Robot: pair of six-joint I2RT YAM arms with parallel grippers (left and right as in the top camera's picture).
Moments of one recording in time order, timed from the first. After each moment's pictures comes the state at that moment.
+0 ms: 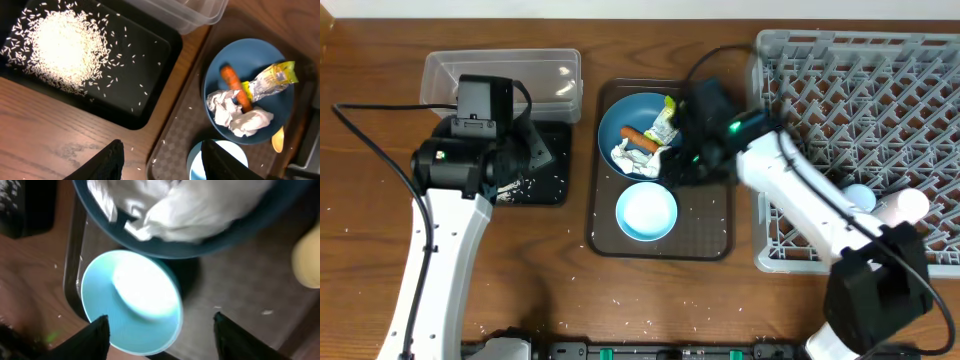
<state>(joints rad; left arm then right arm) -0.08 1.35 1.35 -1.07 0.00 -0.56 0.57 1.79 1.39 -0.86 -0.25 0.37</state>
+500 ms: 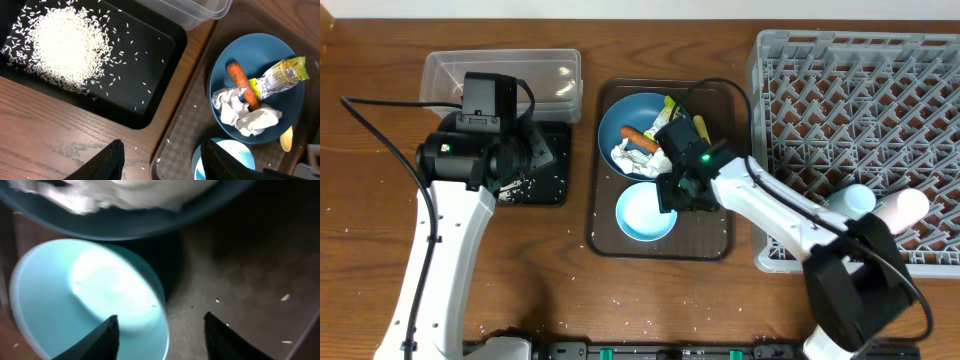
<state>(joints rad) -0.08 1.37 1.35 -1.08 0.00 -0.54 0.64 1.84 1.26 -0.76 -0.12 0.53</state>
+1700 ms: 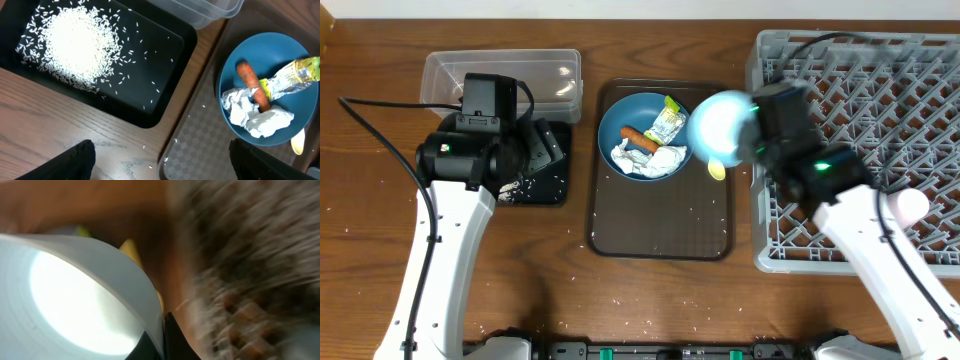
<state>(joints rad) -0.08 1.37 1.35 -1.10 -0.04 -0.54 0.38 1.40 1.25 -0.73 0.32 0.53</state>
